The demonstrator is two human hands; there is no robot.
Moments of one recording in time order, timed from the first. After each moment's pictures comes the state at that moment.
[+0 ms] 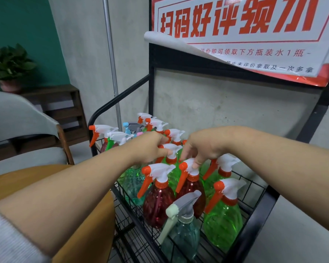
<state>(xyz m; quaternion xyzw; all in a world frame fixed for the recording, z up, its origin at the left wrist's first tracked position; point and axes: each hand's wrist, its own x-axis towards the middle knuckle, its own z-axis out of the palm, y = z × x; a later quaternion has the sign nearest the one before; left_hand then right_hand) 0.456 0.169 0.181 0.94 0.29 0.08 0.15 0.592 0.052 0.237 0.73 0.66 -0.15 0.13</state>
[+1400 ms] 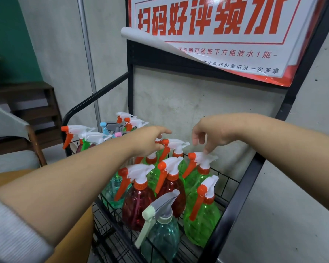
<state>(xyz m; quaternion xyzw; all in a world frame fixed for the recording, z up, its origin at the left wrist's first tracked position) 0.499 0.158 0.192 0.95 0.25 0.06 0.16 0.639 0.019 0.261 0.79 0.59 -0.09 0.12</state>
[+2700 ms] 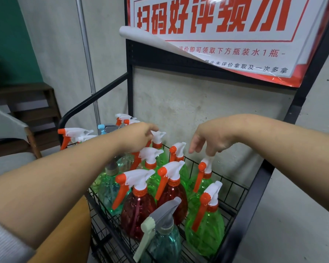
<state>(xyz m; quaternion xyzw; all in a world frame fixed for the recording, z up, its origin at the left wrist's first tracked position) 0.494 0.188 0.197 0.95 0.28 0.08 0.14 0.637 0.029 0.261 0.79 0.58 -0.15 0.15</state>
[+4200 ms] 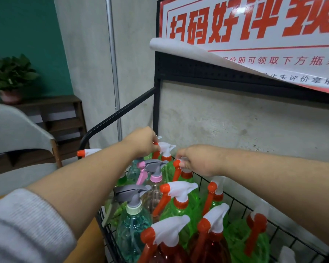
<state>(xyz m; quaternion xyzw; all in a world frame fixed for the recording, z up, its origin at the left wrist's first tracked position) 0.504 0.292 0.193 0.91 0.39 0.11 0.10 0.622 0.154 0.211 0.73 0.68 -0.03 0.13</state>
